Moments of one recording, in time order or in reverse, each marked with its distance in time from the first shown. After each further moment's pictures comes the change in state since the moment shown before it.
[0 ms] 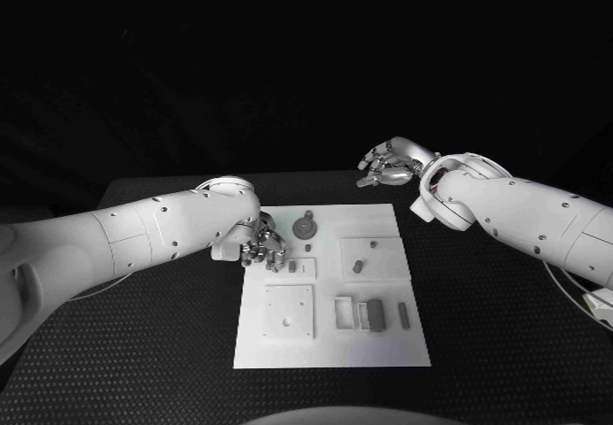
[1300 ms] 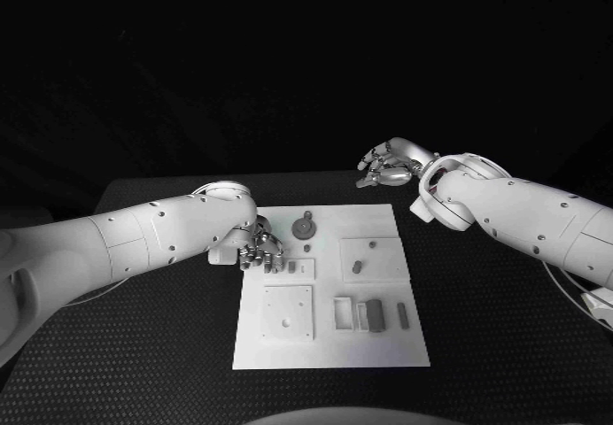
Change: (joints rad) left arm -0.010 -0.008 -0.005 -0.001 0.003 -0.021 -0.013; left_hand -0.074 -0.063 -0.151 0.068 -0.130 0.088 -0.034 -0.047 -0.002 -0.002 -0.007 -0.018 0.000 -0.002 -0.003 -0.008 -0.005 0.028 -0.002 0.001 -0.028 0.000; right arm 0.000 -0.002 0.000 0.001 0.000 0.002 0.000; right_hand 0.000 0.000 0.000 0.000 0.000 -0.002 0.002 0.000 -0.002 0.000 0.000 0.000 -0.001 0.000 0.000 -0.008 0.006 0.001 0.000 0.000 -0.004 0.002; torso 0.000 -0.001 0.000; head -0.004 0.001
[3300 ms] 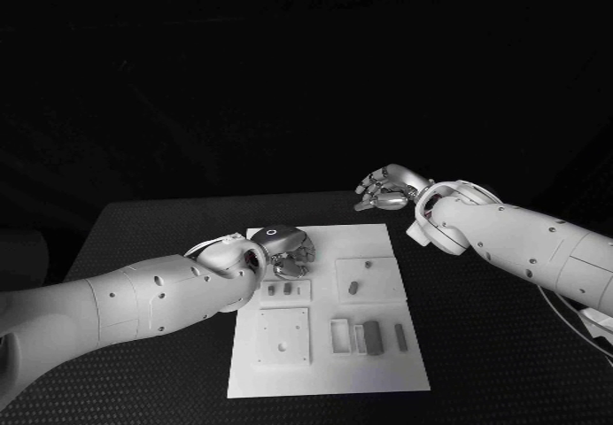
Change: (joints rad) left arm -0.107 -0.048 -0.002 0.116 -0.465 -0.768 0.632; left_hand 0.486 -0.151 0.046 -0.064 -0.148 -0.229 0.129 -0.178 -0.383 -0.225 0.227 -0.811 -0.342 -0.146 0.140 -0.364 -0.094 -0.022 -0.142 0.136 -0.297 -0.156; right arm -0.018 -0.009 0.000 -0.012 0.019 -0.015 0.014; right_hand 0.008 0.008 0.000 0.000 0.000 -0.012 -0.002 0.004 -0.015 -0.054 0.046 -0.132 -0.111 -0.067 0.049 -0.112 0.017 -0.026 -0.077 0.013 -0.069 0.026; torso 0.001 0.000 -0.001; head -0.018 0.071
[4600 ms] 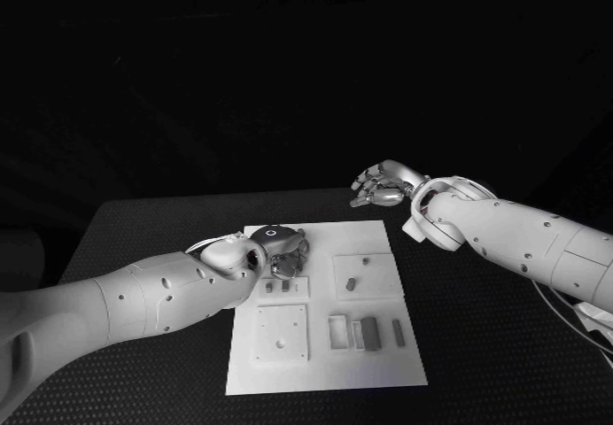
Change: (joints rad) left arm -0.018 0.041 0.003 -0.072 -0.110 0.058 -0.053; left_hand 0.014 0.014 -0.009 0.004 0.008 0.007 0.007 0.010 -0.074 0.040 -0.008 -0.096 -0.026 0.054 -0.011 0.179 0.101 0.008 0.090 -0.015 0.097 0.149; right arm 0.000 0.002 0.000 0.003 0.008 -0.003 0.006; right_hand 0.000 0.000 0.000 0.000 0.000 -0.004 -0.004 0.000 -0.003 0.007 0.000 -0.011 -0.017 0.000 0.000 -0.011 -0.003 0.001 -0.003 -0.004 -0.005 0.006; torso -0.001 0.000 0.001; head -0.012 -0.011
